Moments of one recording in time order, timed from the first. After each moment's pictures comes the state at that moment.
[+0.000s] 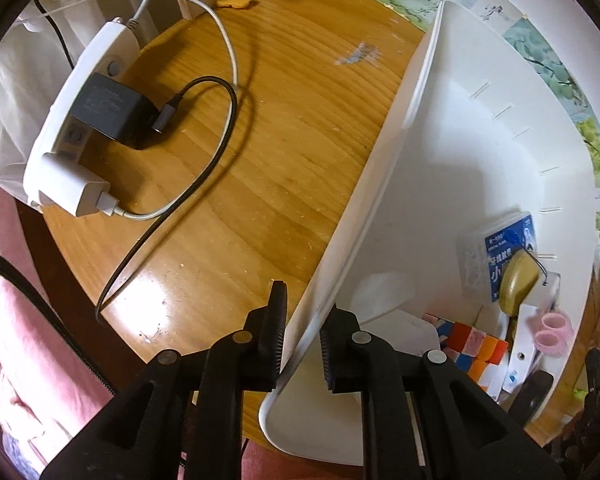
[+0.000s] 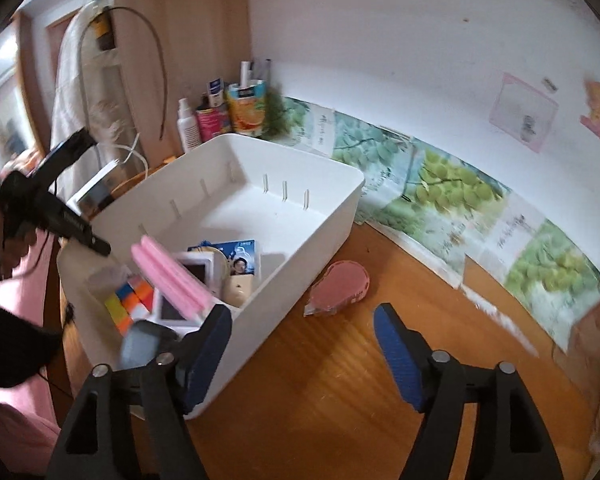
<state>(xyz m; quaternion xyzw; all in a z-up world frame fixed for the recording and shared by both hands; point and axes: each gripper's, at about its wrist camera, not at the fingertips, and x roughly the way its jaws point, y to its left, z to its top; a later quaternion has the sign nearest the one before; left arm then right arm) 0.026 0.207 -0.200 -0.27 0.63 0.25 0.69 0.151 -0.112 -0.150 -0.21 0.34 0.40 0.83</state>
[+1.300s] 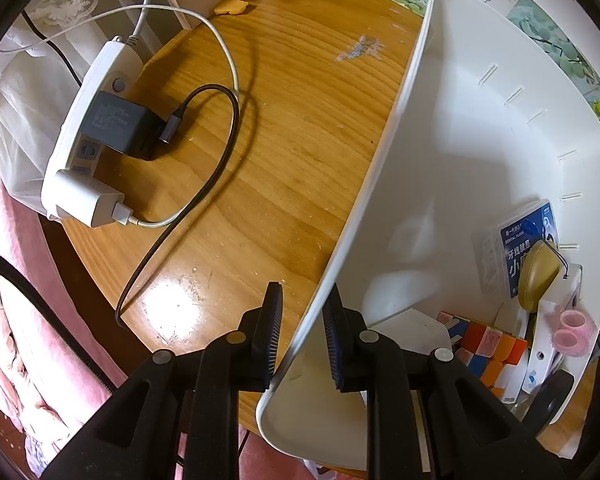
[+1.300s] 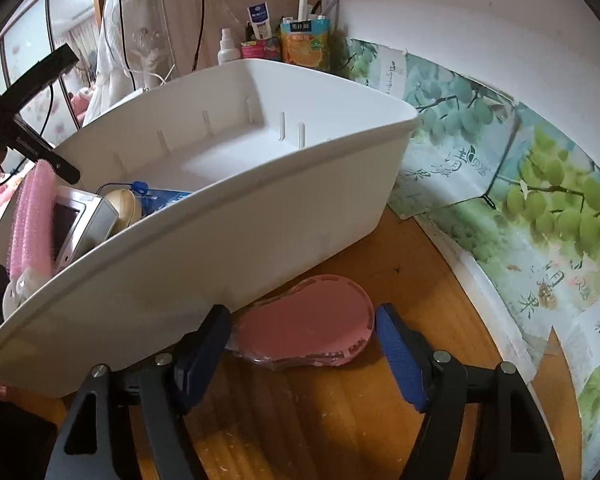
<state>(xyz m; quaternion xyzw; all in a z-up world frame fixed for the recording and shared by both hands) 0.052 0.188 -0.203 -0.23 0.64 0.27 0.68 0.266 -0.072 -0.233 -0.28 0.35 0.53 0.72</state>
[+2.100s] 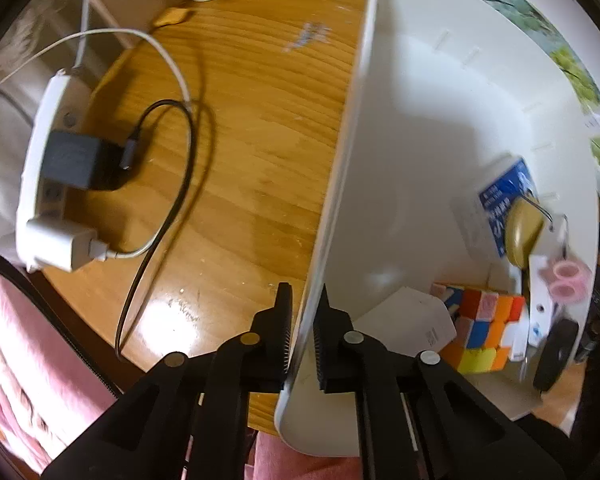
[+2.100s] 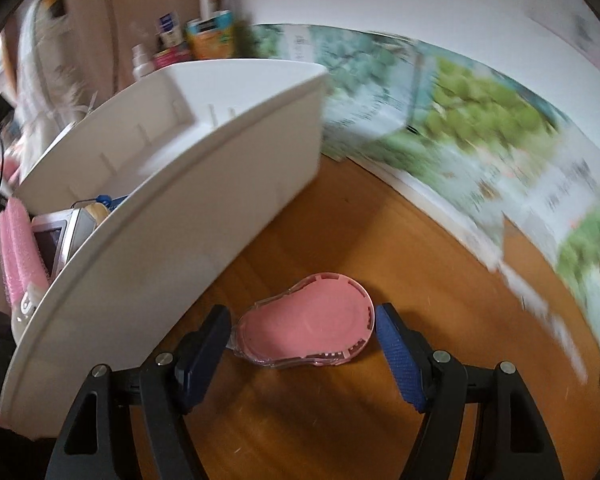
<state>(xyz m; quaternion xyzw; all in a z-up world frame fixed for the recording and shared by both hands) 0.061 0.196 -0.206 -0.19 0.67 0.16 0.70 0.246 -0.103 -0.228 -0.21 0.43 0.38 0.79</state>
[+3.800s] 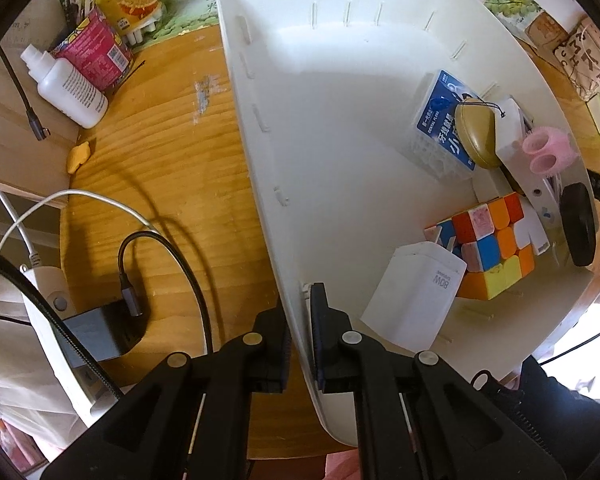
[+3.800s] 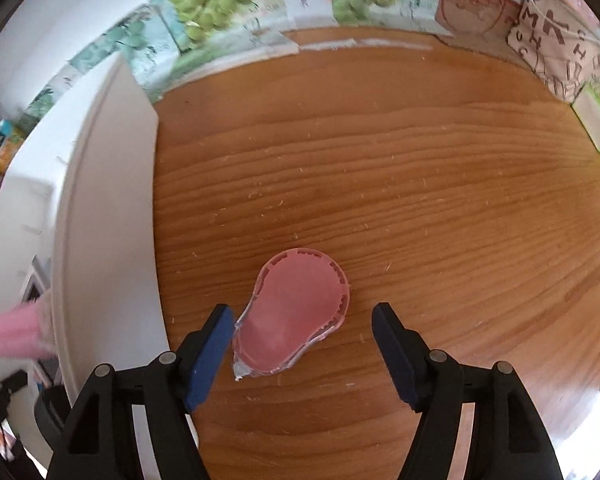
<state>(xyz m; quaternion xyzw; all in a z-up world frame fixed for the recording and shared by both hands) 0.093 0.202 -0.192 0.03 0.67 -0.04 0.74 0.147 -0.114 -0.226 0.07 0.60 -0.02 0.80</state>
